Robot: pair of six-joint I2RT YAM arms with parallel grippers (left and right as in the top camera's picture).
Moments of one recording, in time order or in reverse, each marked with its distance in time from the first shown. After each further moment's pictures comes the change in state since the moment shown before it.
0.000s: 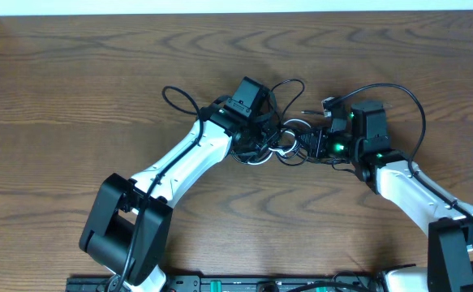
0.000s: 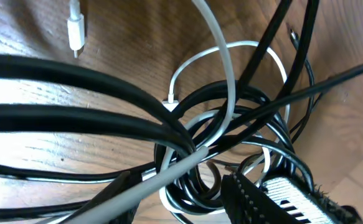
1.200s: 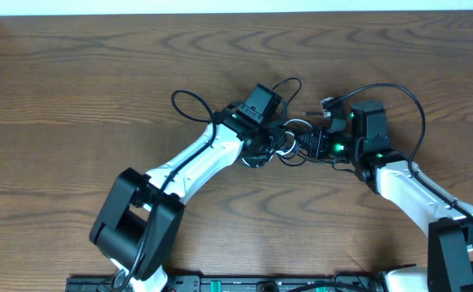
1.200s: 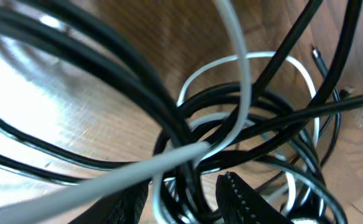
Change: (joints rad) left arm -0.056 0.053 0.000 0.039 -0.077 -0.120; right arm 0.000 0.000 -0.001 0.005 -0.015 -0.003
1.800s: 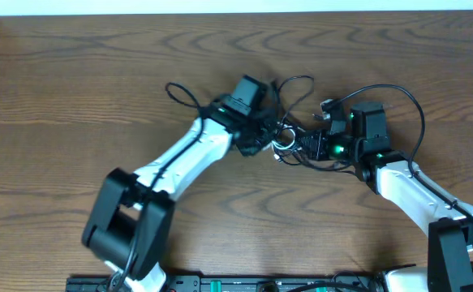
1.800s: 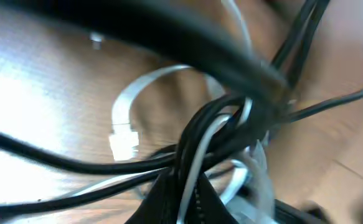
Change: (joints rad) left arm 0.087 -0.042 -0.003 0.072 0.104 0.235; right arm 0.000 0.000 -0.001 -0.043 0.001 -0.043
